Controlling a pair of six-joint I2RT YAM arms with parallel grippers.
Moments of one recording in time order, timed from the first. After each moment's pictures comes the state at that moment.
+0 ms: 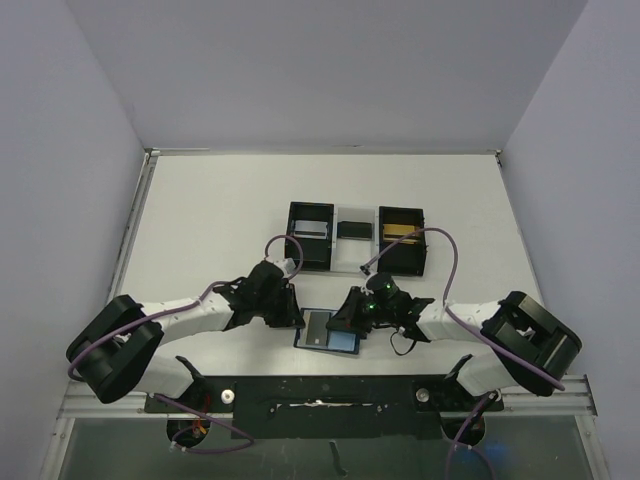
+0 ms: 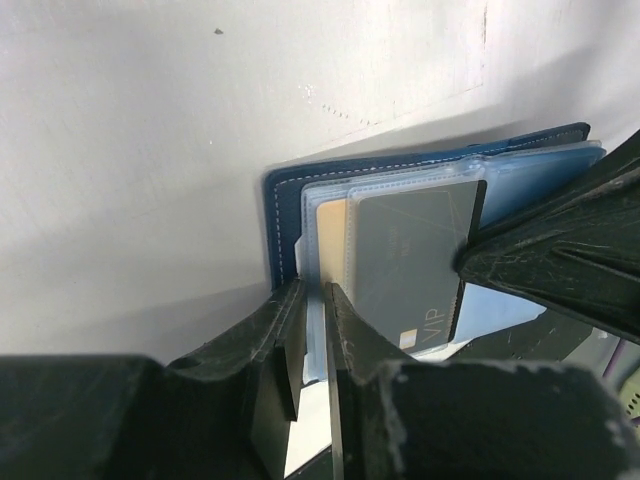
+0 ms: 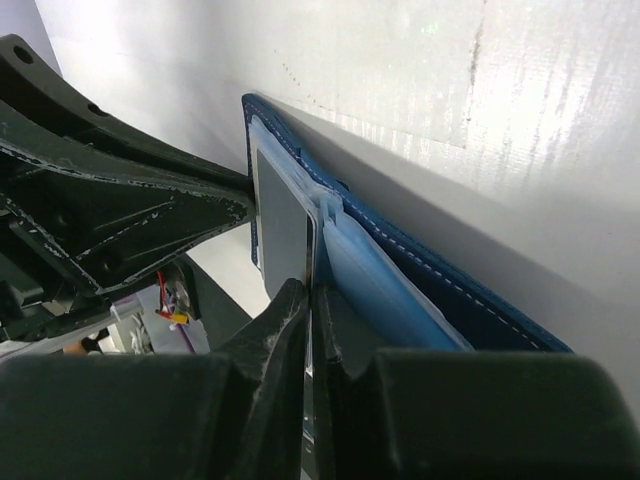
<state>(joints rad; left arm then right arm) -0.76 1.38 0.52 -0.07 0.22 -0.78 0.80 1.40 0.40 0.27 -0.30 1.10</state>
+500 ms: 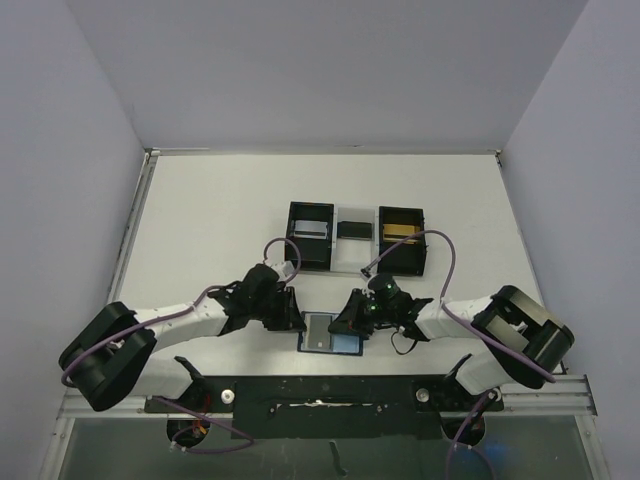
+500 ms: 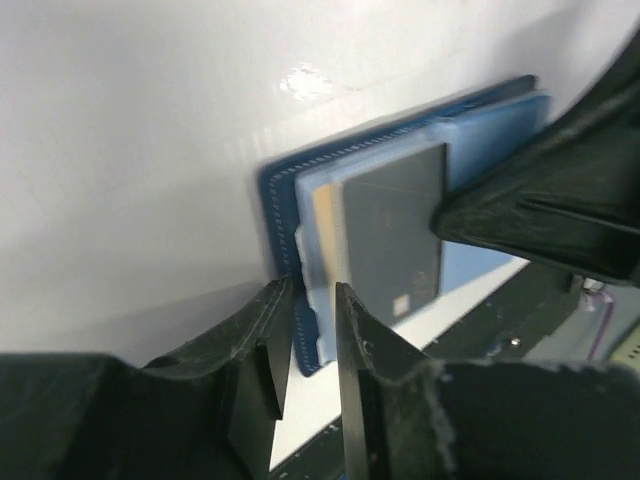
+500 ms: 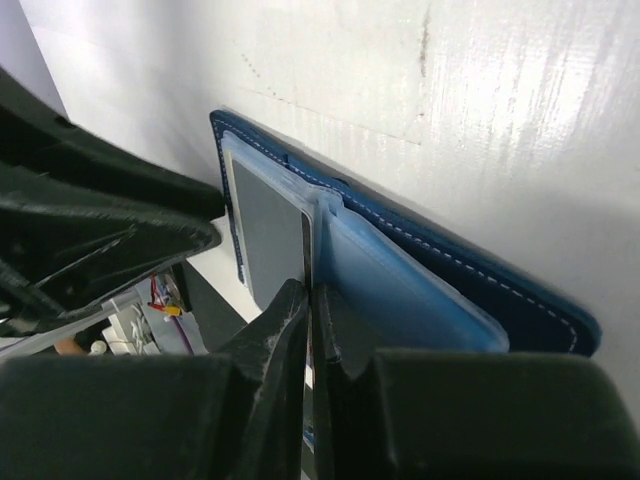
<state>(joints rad) -0.76 1.35 0.49 -0.04 0.26 -0.78 0.77 1.43 0.37 0.32 -0.37 1.09</state>
